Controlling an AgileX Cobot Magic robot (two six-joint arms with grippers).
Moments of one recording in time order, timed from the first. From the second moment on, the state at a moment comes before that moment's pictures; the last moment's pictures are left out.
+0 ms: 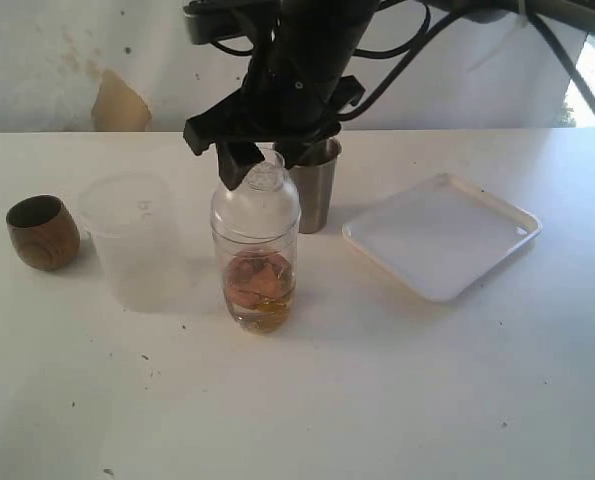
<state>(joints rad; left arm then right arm) 0.09 0.01 -0.01 0.04 0.21 0.03 0.53 1.94 -1.91 0.13 1.17 -0.06</state>
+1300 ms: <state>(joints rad) 0.09 0.01 -0.01 0.04 0.21 0.03 0.53 1.91 -1.97 0.18 1.18 -0.09</state>
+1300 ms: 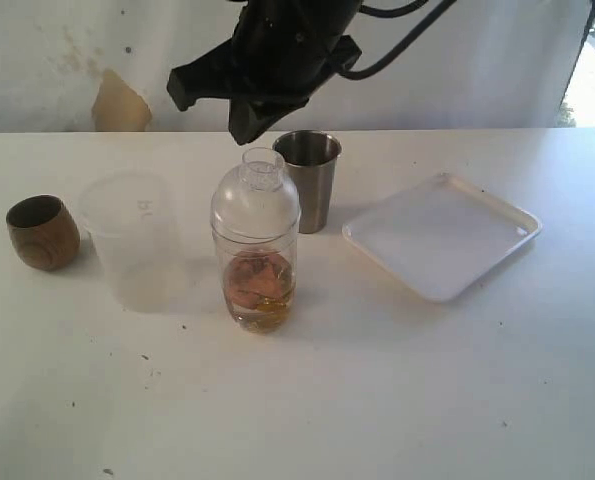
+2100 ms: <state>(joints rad) 0.09 0.01 -0.01 0.04 0.21 0.03 0.53 1.94 -1.97 0.20 1.19 -0.09</state>
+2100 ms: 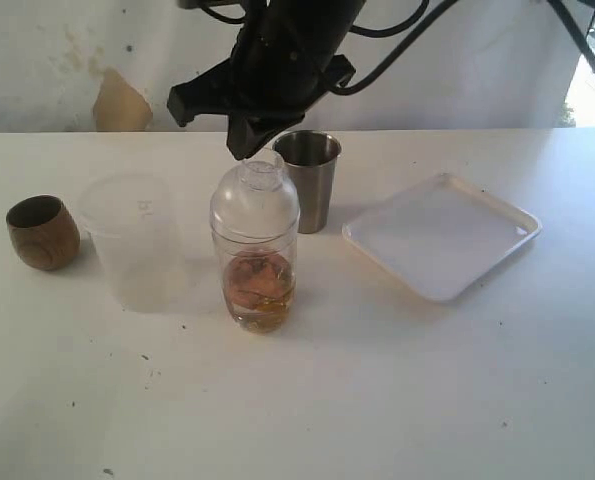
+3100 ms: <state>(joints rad) 0.09 0.01 -0.01 0.04 0.21 0.03 0.53 1.93 -1.97 0.13 1.19 -0.09</state>
